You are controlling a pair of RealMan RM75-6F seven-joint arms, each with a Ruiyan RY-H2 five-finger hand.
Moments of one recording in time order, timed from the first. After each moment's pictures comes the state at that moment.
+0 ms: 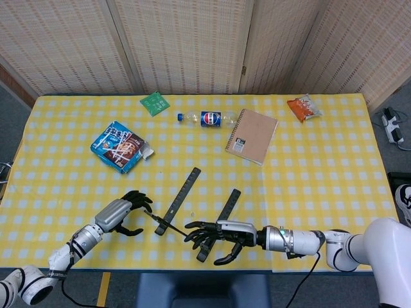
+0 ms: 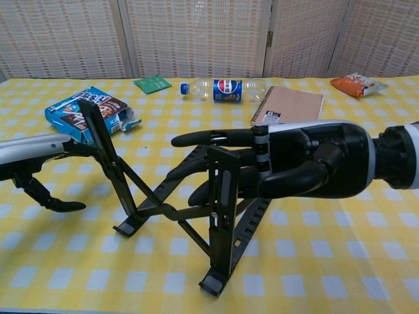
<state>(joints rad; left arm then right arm) -0.61 -1.38 0.03 -1.37 1.66 0.96 -0.56 1.06 -1.43 -0.37 -1.34 -1.96 1.28 1.95</state>
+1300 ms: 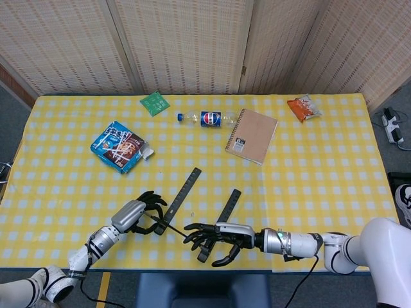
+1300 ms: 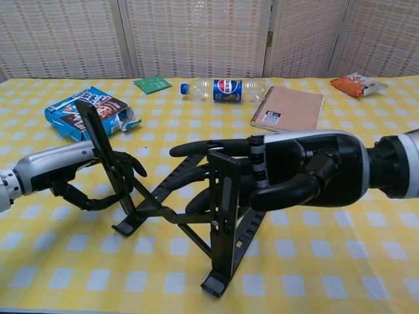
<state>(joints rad) -0.63 -1.54 0.05 -1.26 1.62 1.04 -0.60 1.07 -1.44 -0.38 -1.36 -1.93 1.26 1.92</state>
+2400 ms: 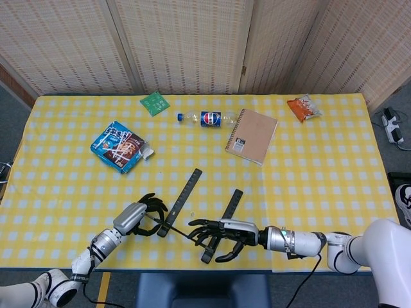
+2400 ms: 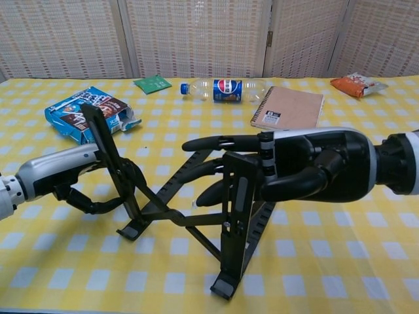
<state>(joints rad) -0.62 -1.56 0.05 -1.30 1.59 1.04 -0.59 1.04 -1.44 -0.39 -1.33 -1.92 1.27 1.94</state>
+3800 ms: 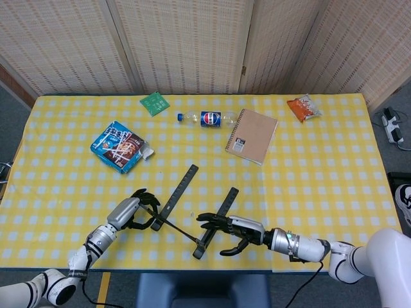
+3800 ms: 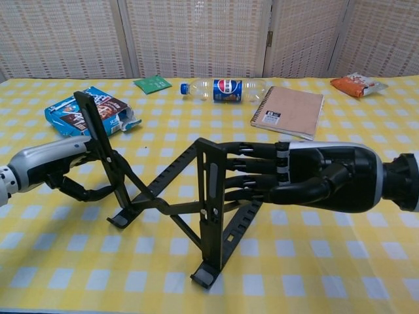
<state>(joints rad) -0.61 -1.52 0.00 -1.36 1.47 0.97 -0.53 0.93 -1.50 -0.36 -1.28 -1.86 1.25 1.90</state>
